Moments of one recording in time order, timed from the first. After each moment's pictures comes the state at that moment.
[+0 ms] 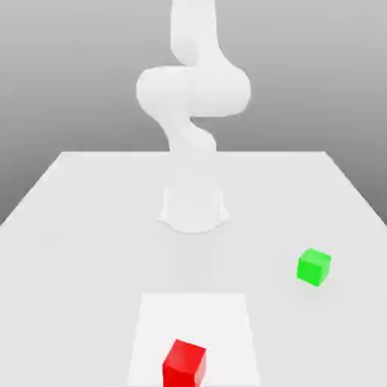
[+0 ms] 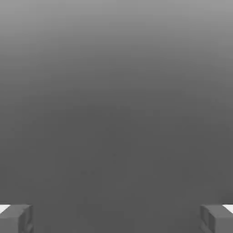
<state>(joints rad) -0.02 -0.71 0.02 -2.31 -0.01 2.33 0.84</state>
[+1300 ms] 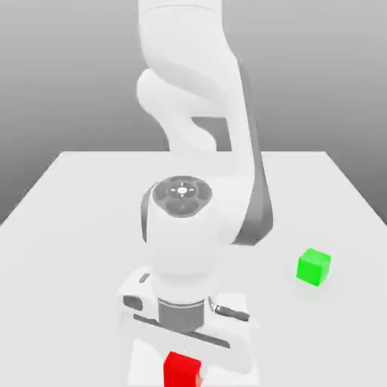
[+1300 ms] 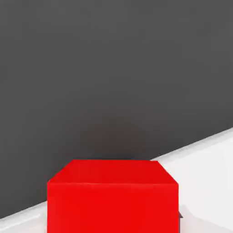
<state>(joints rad) -0.10 0.38 0.06 -2.41 -0.07 2.79 1.18</state>
